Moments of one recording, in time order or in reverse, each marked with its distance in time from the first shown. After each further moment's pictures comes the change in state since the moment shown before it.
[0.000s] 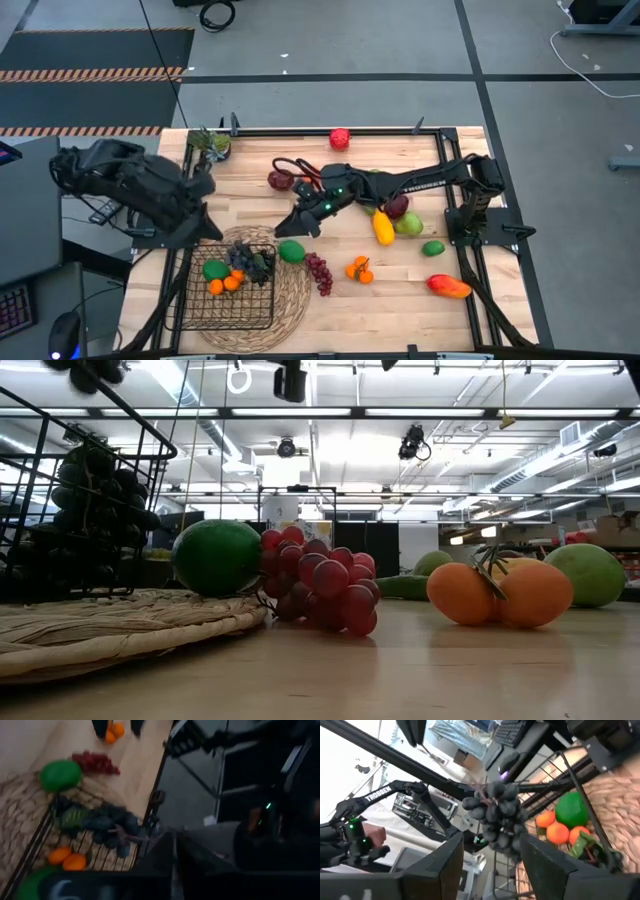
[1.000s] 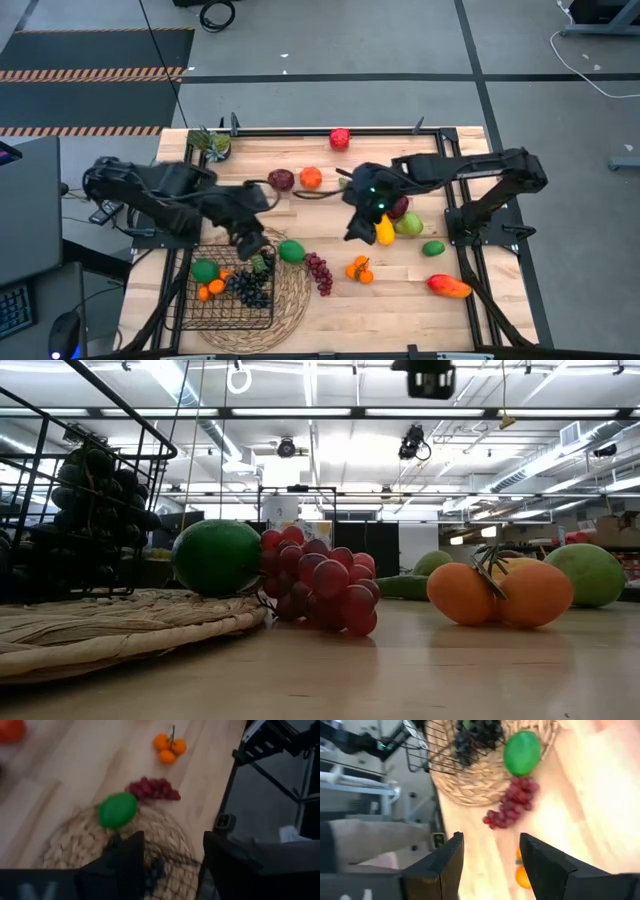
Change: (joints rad) left arm 0.076 0.304 0.000 0.038 -0.187 0.196; right arm 0.069 -0.331 0.000 -1.041 0.153 -0.282
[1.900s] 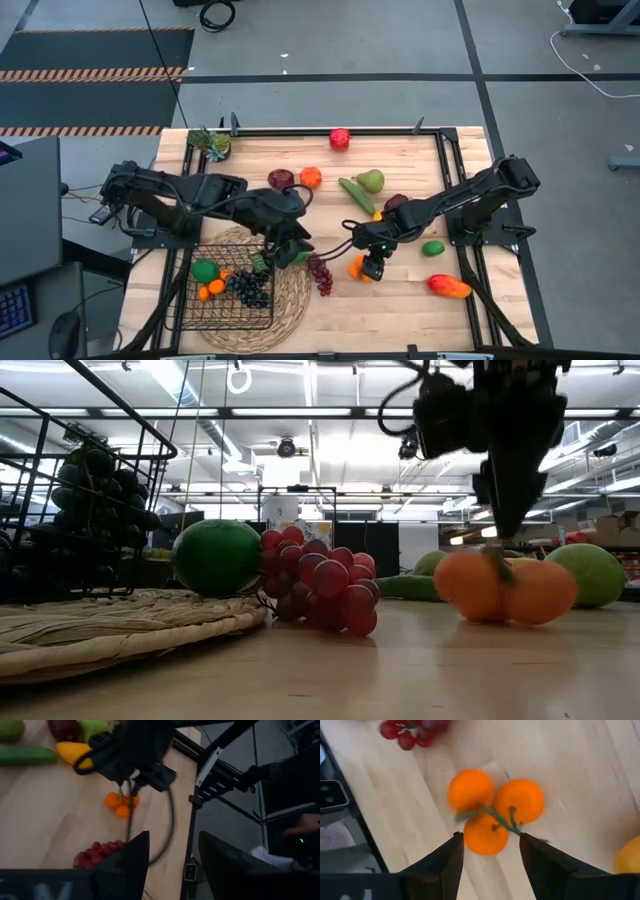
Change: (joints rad) left arm -0.003 0.134 0.000 0.414 0.004 0.070; right arm 0.160 0.095 -0.455 0.223 0.082 0.147
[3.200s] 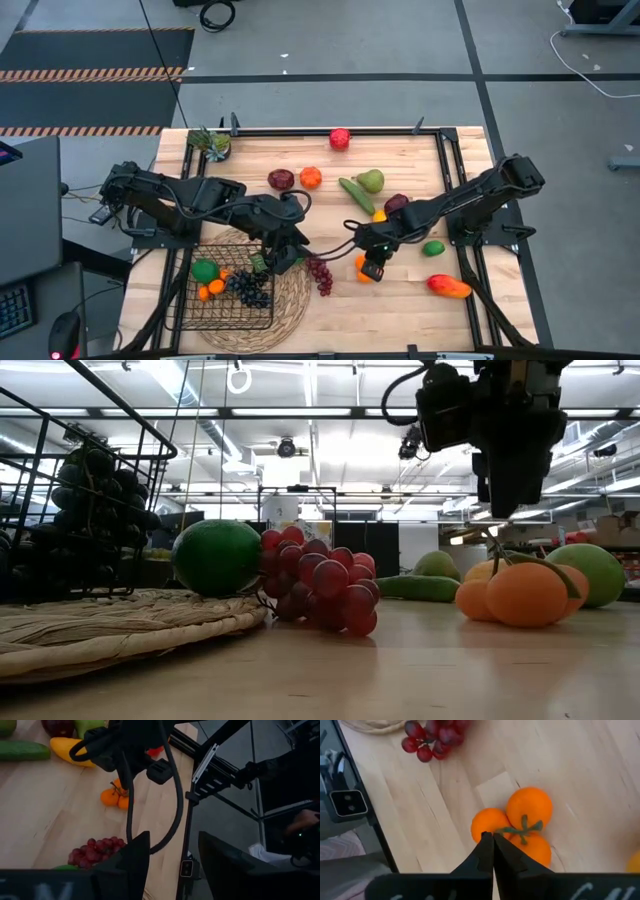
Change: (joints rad) left arm -0.021 0.000 0.000 -0.001 -0.004 -0.015; right arm 0.017 -0.047 -0.031 0.065 0.029 0.046
